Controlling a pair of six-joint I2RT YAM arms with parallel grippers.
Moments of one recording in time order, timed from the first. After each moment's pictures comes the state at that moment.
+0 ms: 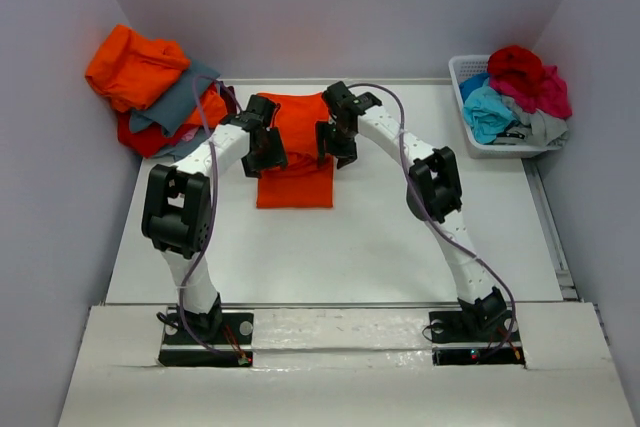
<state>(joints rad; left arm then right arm) -0.32 1.84 1.42 -0.72 -0.07 -0.58 0.57 2.48 2.35 -1.06 -0.17 0.52</state>
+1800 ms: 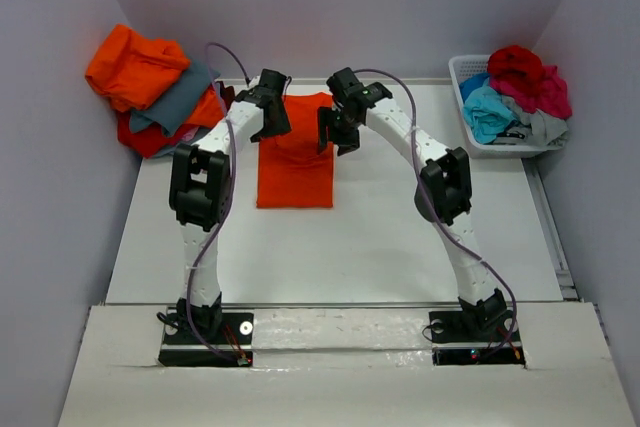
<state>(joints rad) -0.32 2.14 1.81 -0.68 -0.28 -0.55 0.56 2.40 2.35 -1.04 -0.16 0.51</state>
